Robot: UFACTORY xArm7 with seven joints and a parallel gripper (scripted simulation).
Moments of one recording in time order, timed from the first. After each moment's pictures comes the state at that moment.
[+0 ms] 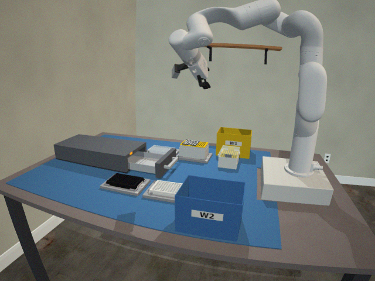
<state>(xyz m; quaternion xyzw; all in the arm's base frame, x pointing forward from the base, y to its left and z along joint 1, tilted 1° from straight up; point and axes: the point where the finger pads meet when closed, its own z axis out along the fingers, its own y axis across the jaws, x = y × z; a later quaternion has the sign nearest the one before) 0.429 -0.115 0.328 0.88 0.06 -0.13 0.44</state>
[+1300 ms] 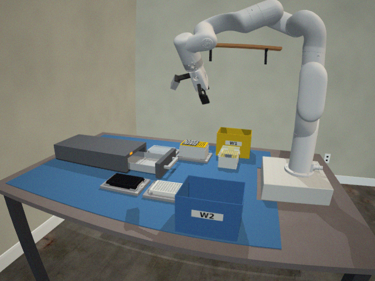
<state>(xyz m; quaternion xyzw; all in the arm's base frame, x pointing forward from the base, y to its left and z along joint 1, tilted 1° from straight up) 0.420 -0.073 0.260 0.95 0.09 -0.11 0.29</state>
